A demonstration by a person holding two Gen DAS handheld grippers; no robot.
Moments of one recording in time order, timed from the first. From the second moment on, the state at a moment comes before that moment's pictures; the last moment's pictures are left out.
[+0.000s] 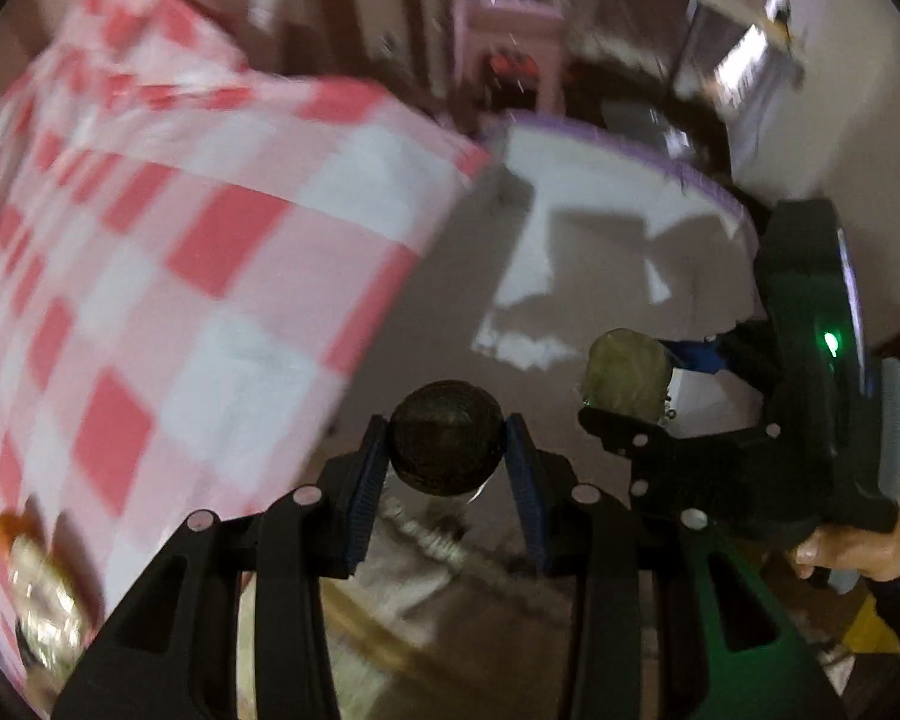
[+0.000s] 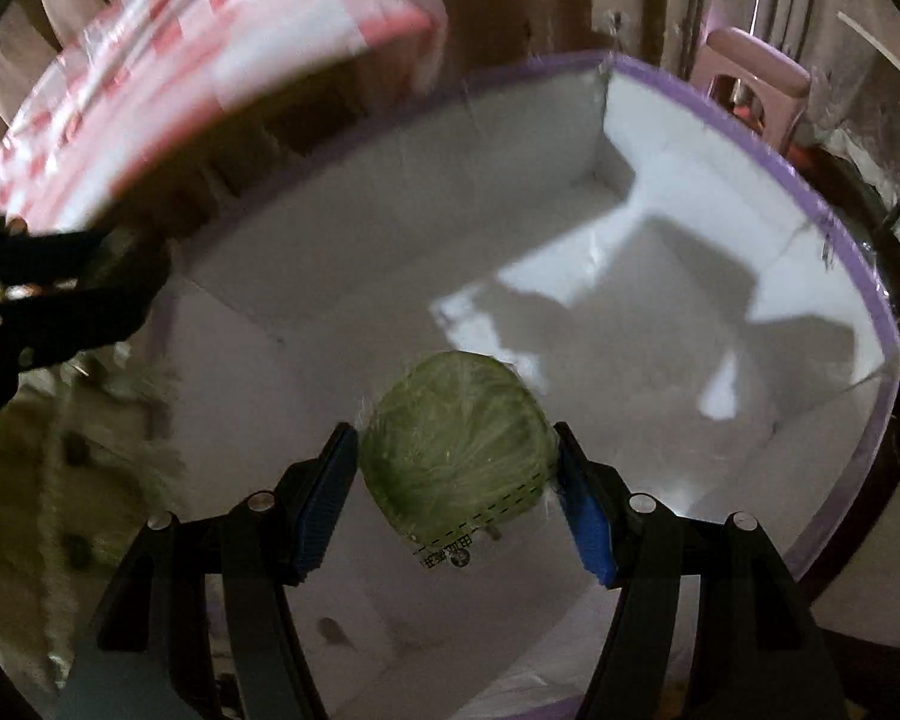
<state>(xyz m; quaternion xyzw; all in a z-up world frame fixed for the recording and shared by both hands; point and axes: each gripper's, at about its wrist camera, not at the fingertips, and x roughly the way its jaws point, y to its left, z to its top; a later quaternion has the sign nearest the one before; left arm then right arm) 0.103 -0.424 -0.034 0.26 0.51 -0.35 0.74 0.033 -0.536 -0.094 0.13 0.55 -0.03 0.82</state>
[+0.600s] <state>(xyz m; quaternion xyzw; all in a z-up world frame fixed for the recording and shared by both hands) 0.133 -0.514 -0.124 0.30 0.60 -0.32 0.66 0.038 -0.562 -0.116 0.11 0.58 -0.11 0.80</state>
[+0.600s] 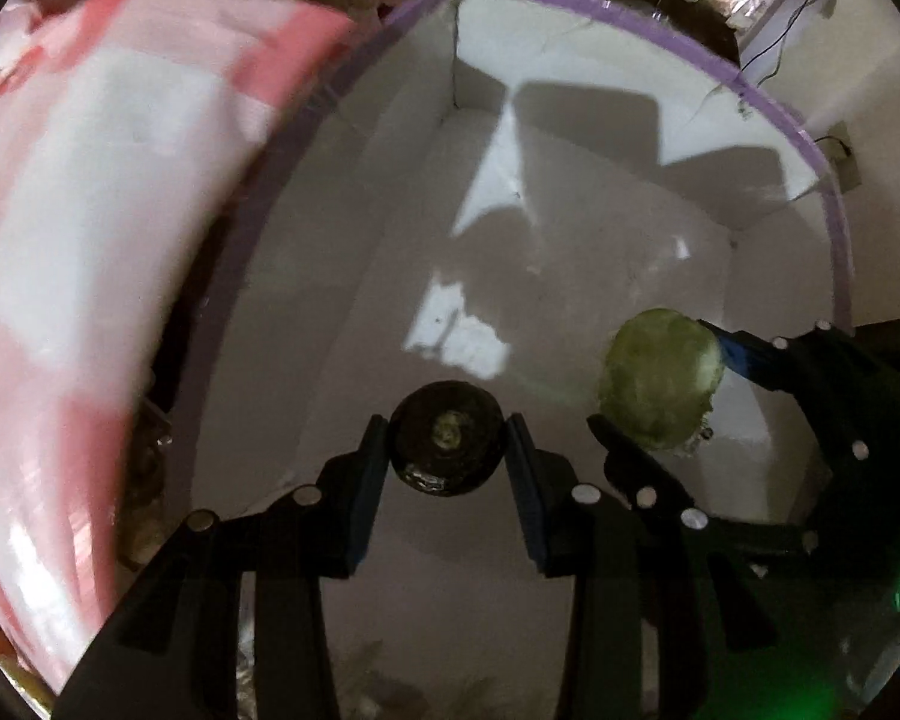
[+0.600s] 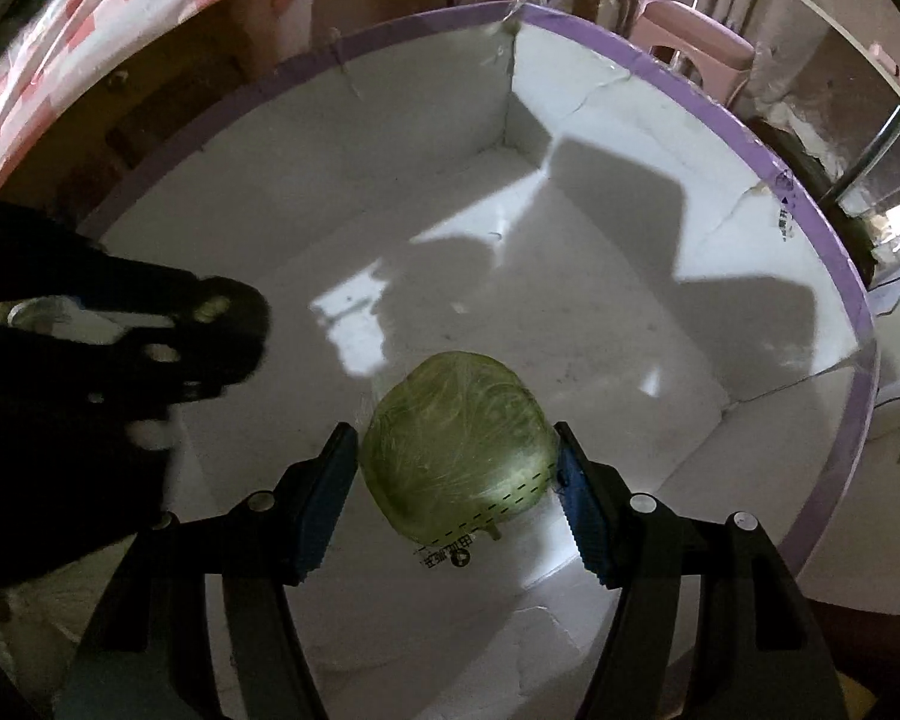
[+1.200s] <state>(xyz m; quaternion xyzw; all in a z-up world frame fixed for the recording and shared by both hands) 0.149 -0.511 -0.160 0.26 0.64 -0.27 0.67 0.054 -0.571 -0.123 0.07 0.59 -0.14 0.79</state>
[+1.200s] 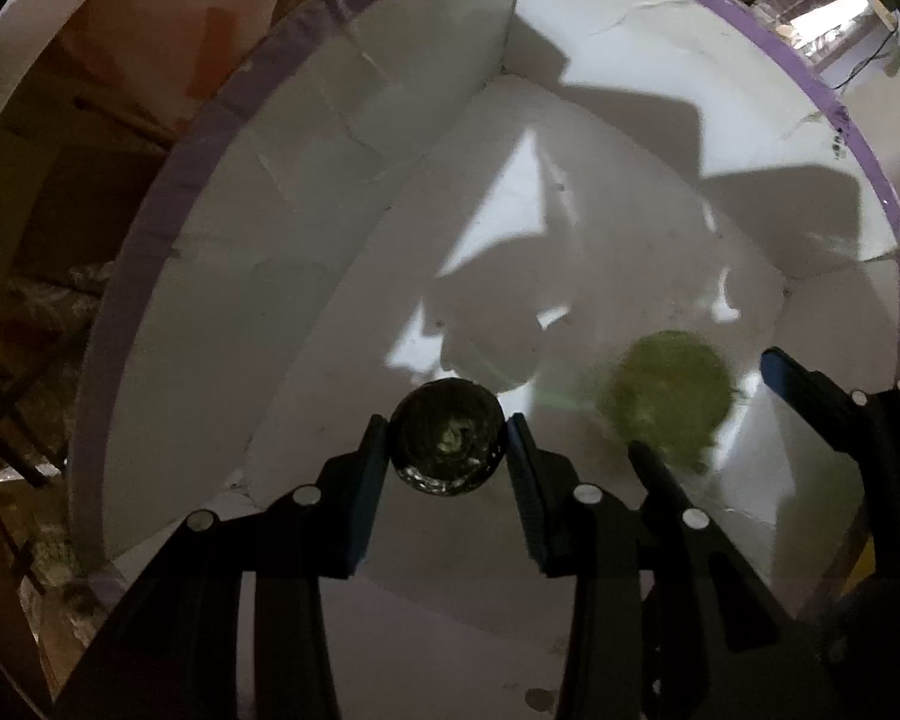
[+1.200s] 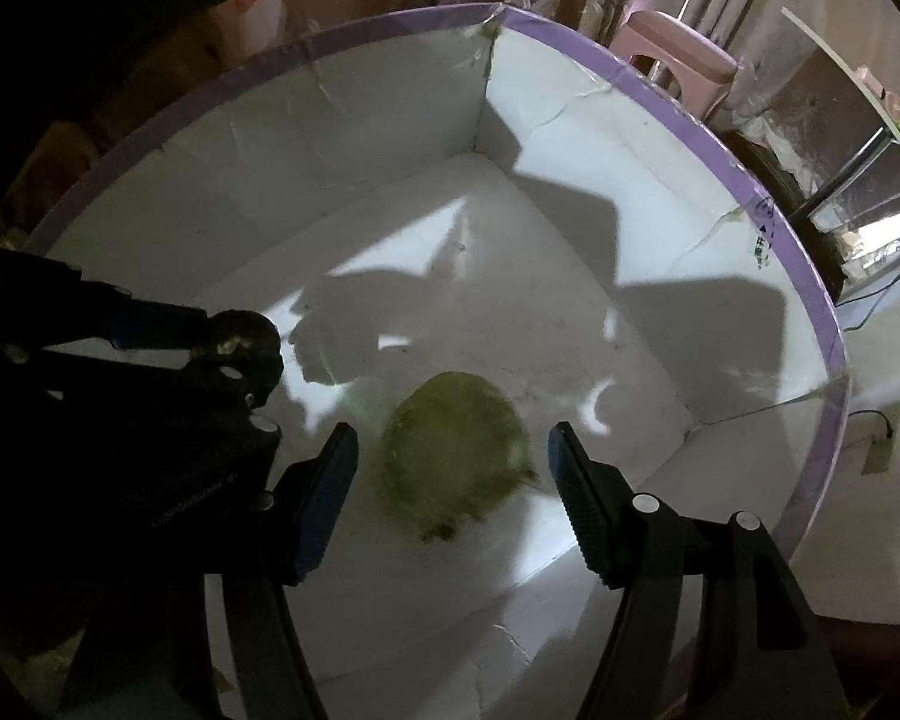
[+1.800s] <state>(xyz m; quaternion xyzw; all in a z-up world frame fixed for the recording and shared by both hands) 0.158 -0.513 -0.169 0.24 0.65 -0.27 0.67 0.052 -0.577 -0.118 0.08 0.58 -0.15 0.80</state>
